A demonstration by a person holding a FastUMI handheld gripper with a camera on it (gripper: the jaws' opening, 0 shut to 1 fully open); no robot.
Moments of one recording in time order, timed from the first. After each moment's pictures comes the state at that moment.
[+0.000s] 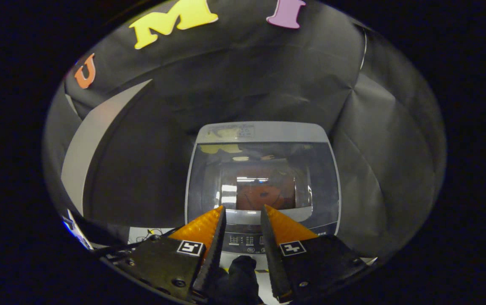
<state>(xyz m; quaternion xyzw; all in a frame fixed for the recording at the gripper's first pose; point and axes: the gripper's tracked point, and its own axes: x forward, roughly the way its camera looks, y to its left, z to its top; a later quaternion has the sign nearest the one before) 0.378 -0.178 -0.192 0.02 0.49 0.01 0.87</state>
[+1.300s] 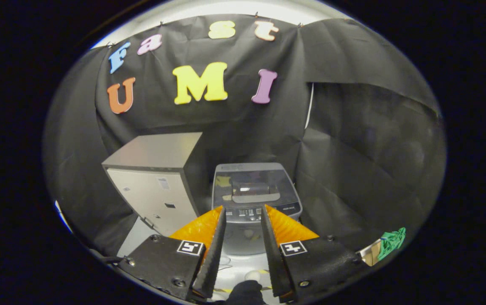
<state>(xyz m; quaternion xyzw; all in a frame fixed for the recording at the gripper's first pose) 0.090 -0.122 -0.045 0.01 0.20 -0.09 0.98</state>
